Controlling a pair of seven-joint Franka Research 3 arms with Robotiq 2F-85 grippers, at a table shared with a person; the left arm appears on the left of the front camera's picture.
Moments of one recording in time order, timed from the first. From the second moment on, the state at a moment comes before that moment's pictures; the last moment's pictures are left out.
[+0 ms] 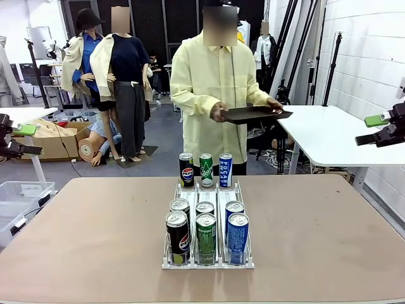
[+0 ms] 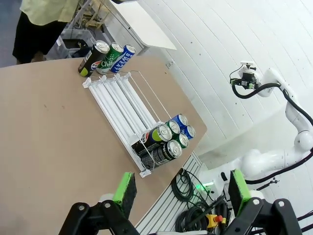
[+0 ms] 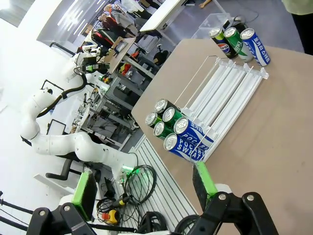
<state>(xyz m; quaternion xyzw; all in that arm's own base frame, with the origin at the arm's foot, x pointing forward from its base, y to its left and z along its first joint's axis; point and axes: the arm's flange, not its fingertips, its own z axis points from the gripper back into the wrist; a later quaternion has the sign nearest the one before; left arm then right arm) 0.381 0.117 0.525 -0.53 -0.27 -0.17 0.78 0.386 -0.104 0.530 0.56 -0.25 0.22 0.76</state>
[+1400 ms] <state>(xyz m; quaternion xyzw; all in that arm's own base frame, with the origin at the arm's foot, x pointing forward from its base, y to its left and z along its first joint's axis) 0.381 0.117 0.525 -0.53 -0.27 -0.17 0.78 0.386 -0.104 0.530 0.56 -0.25 0.22 0.76</state>
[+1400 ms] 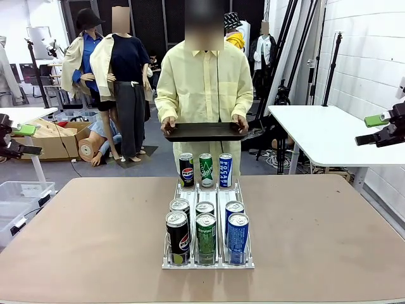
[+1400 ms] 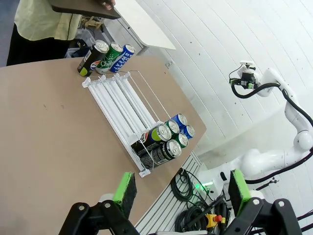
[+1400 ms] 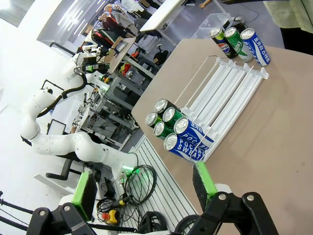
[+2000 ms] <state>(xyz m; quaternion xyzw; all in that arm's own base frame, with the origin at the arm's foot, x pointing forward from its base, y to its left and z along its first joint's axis) 0.381 0.117 0.525 -0.53 -0.27 -0.17 0.78 0.386 -0.104 0.530 0.56 -0.25 0.22 0.76</state>
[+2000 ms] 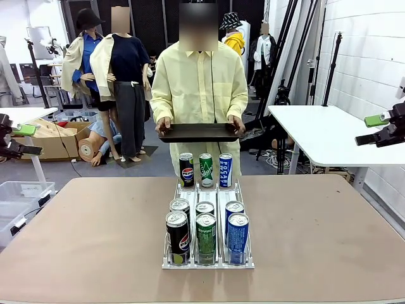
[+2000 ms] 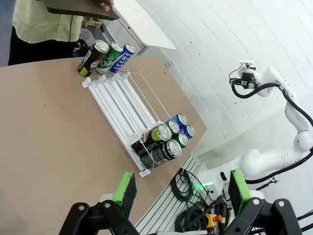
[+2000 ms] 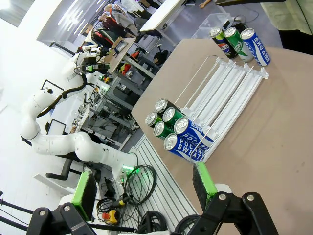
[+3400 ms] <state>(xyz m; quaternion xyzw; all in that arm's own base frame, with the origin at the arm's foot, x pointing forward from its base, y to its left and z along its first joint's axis) 0.381 0.117 0.525 -0.53 -0.27 -0.17 0.78 0.386 -0.104 0.530 0.56 -0.25 0.22 0.76</state>
